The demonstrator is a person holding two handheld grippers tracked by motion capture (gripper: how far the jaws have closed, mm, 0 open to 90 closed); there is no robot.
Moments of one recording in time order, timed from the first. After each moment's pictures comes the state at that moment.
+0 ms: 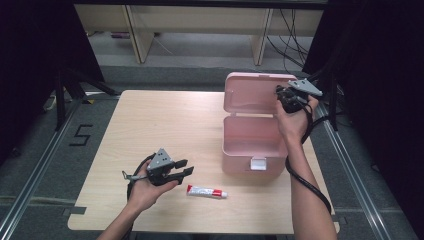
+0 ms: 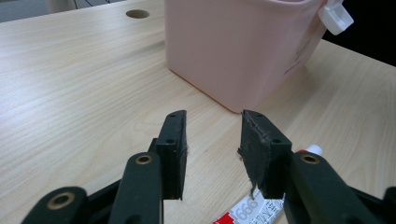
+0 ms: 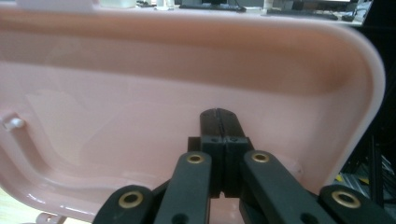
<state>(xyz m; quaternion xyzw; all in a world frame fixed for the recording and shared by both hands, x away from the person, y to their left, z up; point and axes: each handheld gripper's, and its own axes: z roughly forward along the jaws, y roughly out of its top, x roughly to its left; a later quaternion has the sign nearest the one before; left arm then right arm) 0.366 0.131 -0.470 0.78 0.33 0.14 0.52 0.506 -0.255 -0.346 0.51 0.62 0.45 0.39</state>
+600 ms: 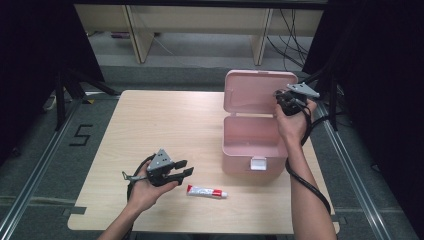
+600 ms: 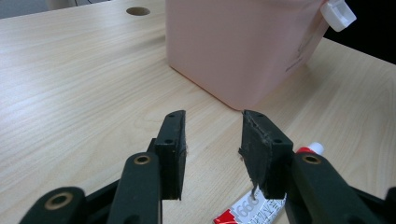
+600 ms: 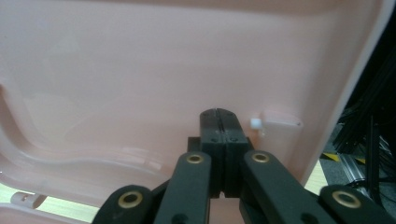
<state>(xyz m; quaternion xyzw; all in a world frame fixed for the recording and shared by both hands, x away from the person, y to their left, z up) 0.364 0.131 -0.472 0.78 0.33 0.14 0.51 0.513 -0.261 -0.363 0.53 0.63 0.43 0.37</state>
